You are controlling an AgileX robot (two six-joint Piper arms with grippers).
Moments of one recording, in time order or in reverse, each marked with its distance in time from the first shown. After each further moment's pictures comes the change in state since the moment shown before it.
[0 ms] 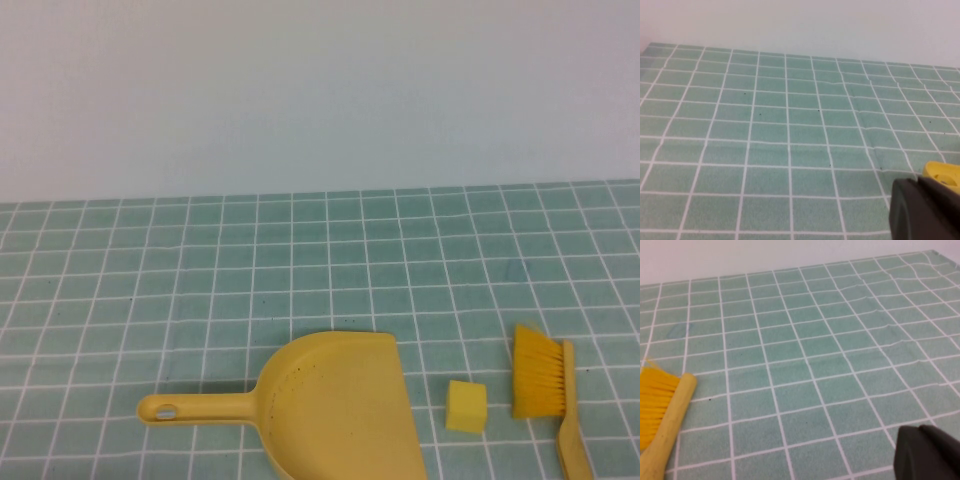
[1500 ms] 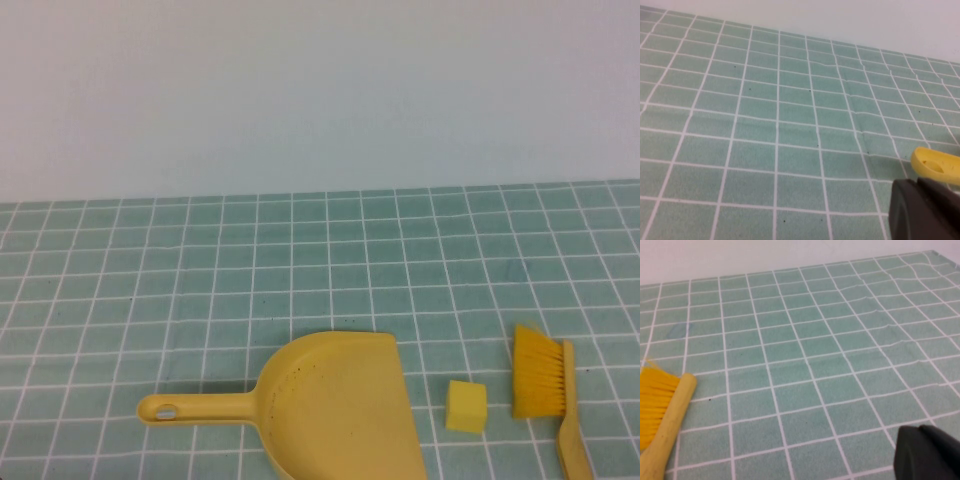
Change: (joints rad) right arm 0.000 0.000 0.000 0.000 -0.002 -0.001; left arm 0.000 0.000 0.000 -0.052 0.057 -0.042
